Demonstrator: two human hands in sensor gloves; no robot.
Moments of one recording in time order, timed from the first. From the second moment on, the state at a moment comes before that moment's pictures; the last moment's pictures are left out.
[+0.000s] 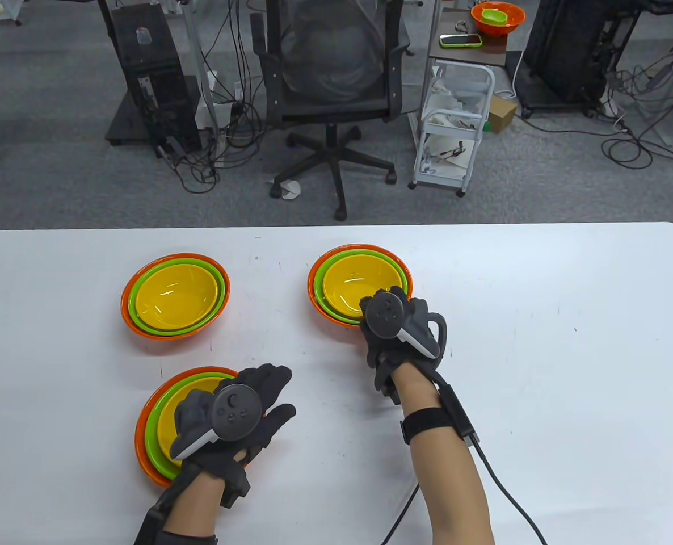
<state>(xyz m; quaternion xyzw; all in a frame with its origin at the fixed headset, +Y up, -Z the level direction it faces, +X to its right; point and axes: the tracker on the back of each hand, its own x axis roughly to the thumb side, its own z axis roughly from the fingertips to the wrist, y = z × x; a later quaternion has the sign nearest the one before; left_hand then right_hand) -0.191 -0.693 -0.303 -0.03 -0.17 0.15 0.97 0.076 -0.708 -0.443 0.10 -0.04 0.98 0.16</state>
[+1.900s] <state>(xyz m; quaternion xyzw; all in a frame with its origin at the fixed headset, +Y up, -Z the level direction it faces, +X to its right) -0.151 -0.699 -0.284 -0.03 -0.18 0.01 0.98 0.149 -0.708 -0.296 0.15 -0.04 0.98 0.12</state>
